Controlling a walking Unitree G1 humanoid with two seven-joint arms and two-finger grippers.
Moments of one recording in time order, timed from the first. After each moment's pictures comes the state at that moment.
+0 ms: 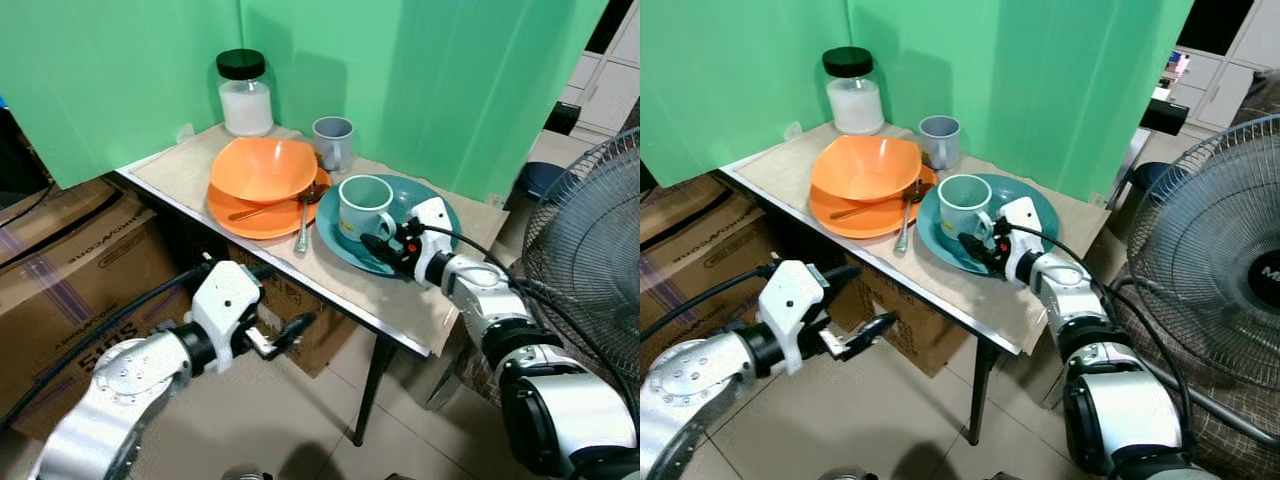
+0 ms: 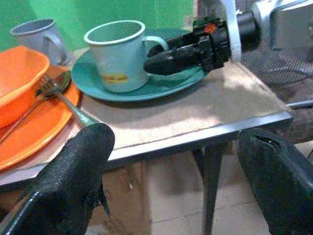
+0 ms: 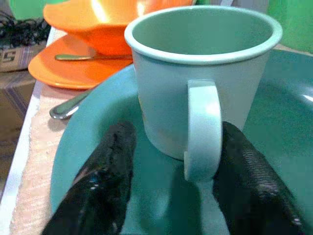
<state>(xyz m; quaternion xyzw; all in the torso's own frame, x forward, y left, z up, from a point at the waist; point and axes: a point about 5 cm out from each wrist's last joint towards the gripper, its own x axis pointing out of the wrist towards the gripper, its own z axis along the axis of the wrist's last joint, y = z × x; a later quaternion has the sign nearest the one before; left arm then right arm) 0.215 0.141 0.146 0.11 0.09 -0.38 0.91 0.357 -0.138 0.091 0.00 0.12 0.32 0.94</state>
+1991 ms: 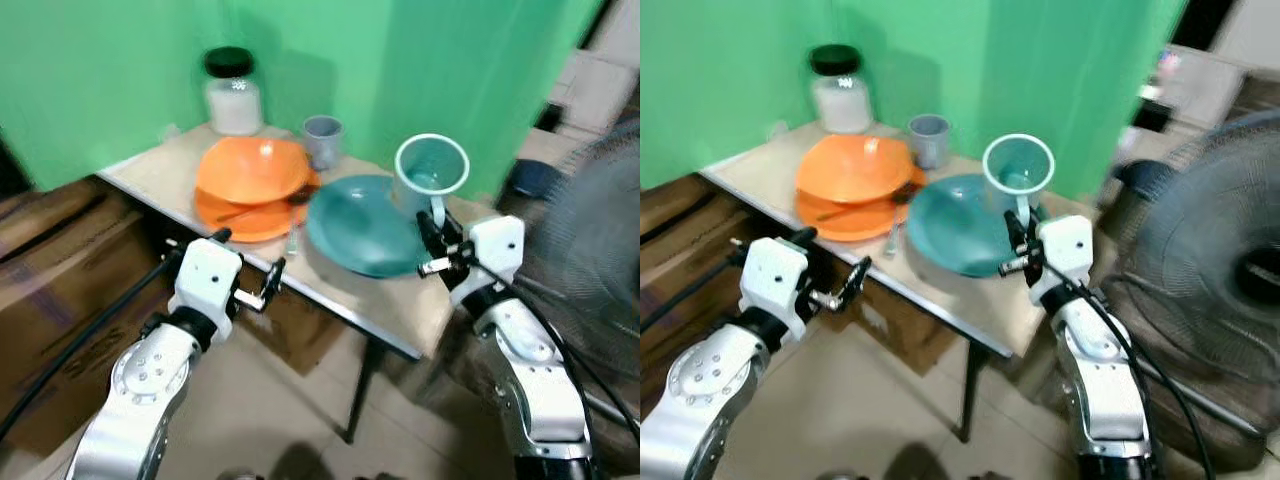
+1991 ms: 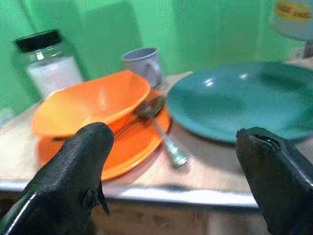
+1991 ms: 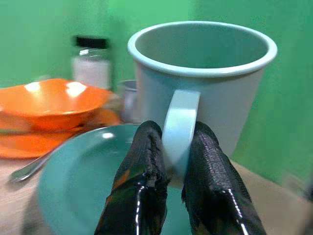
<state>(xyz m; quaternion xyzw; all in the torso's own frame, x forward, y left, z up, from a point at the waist) 0.233 0.148 0.151 0.12 0.00 -0.17 0.98 0.270 -0.148 0.151 -0.02 -0.06 0.14 0.99</state>
